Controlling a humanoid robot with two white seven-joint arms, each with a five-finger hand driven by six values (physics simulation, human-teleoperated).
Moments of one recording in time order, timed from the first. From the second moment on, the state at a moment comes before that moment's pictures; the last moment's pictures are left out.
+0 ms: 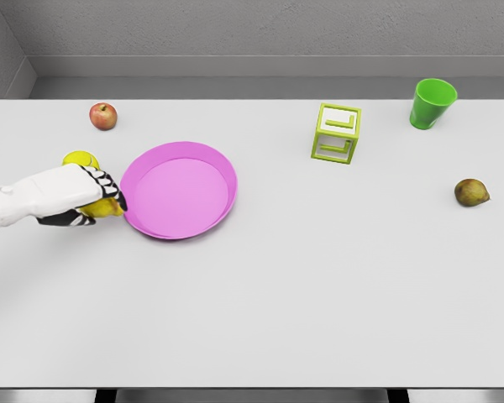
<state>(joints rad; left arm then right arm) -0.27 0.77 -0.20 -1.59 -0.50 -0.61 -0.61 0.02 0.00 -0.21 0.02 0.08 -0.02 -0.08</state>
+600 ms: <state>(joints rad) -0.32 0.73 -0.21 -1.59 -0.50 -0.61 -0.61 0.02 0.00 -0.21 0.02 0.08 -0.02 -0.08</state>
